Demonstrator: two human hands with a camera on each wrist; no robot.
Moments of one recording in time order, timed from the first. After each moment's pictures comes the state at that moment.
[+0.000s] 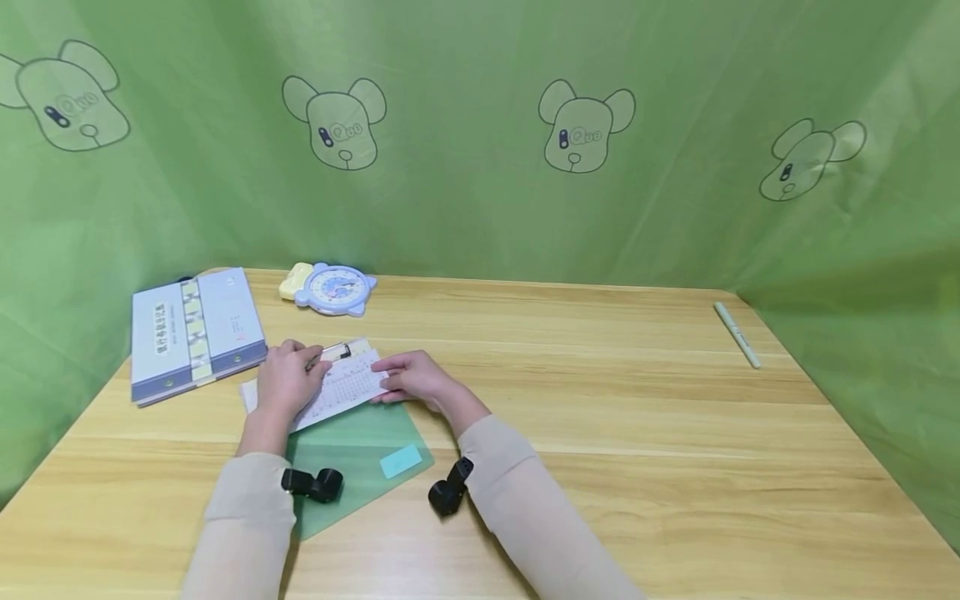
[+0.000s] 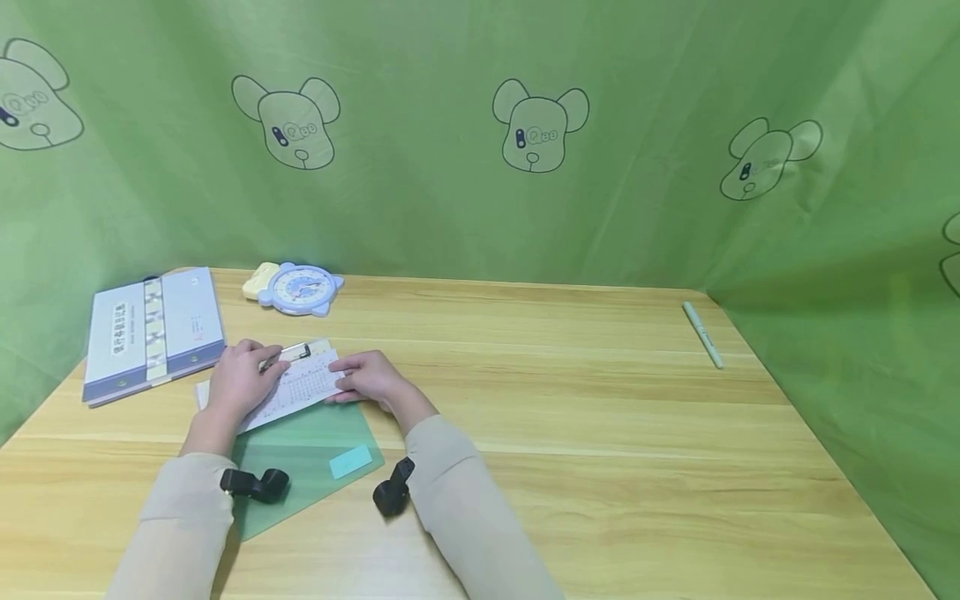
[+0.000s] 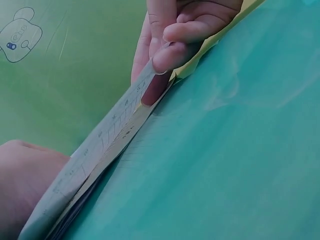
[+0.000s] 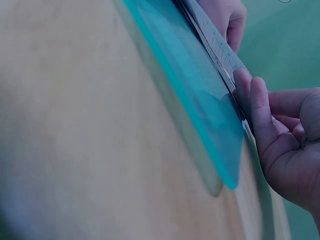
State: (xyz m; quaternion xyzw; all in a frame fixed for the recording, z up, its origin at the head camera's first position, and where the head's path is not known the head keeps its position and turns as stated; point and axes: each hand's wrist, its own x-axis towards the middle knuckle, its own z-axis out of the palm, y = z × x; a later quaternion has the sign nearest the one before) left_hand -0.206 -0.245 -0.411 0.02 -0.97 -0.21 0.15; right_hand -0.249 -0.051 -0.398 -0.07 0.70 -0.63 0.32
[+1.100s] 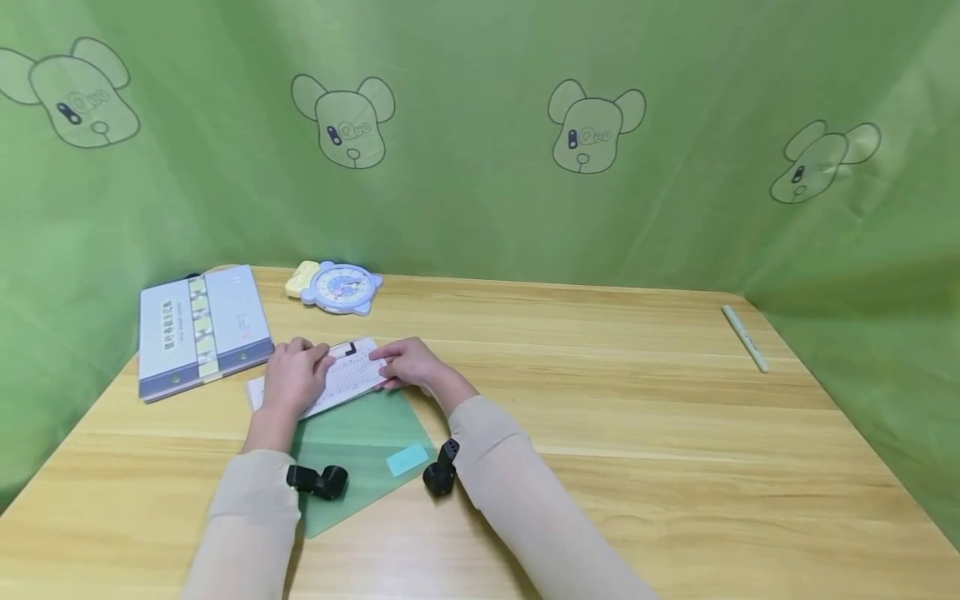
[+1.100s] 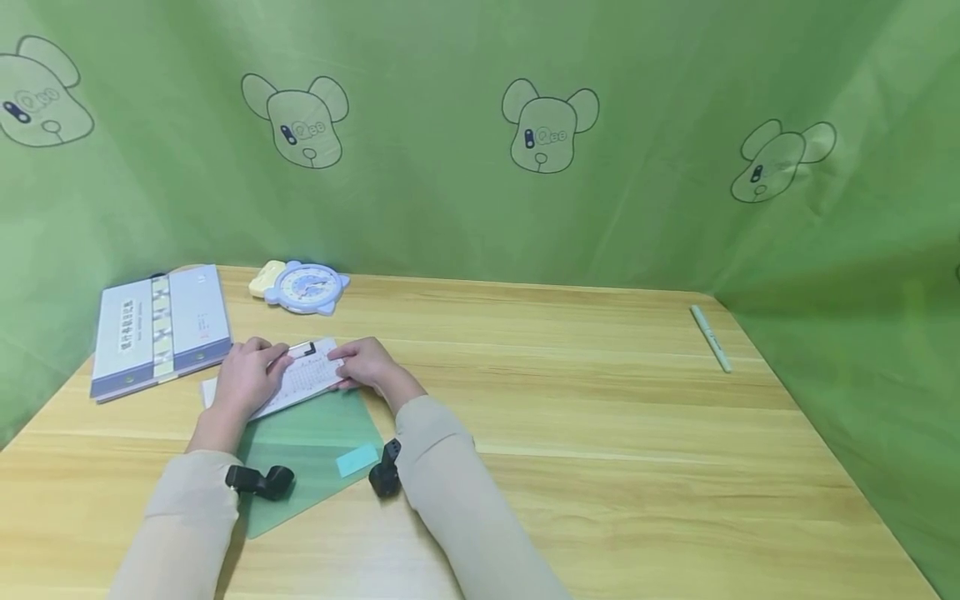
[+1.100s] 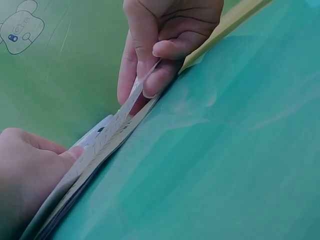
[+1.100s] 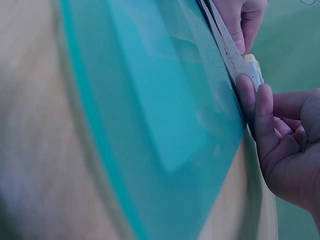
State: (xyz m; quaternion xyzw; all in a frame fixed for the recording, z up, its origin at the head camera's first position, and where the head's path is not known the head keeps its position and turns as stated) left_hand -0.210 -0.249 -0.414 -0.01 -0.98 -0.17 0.15; right_hand -0.265 -0.072 -0.392 -0.07 0.77 -0.57 0.30
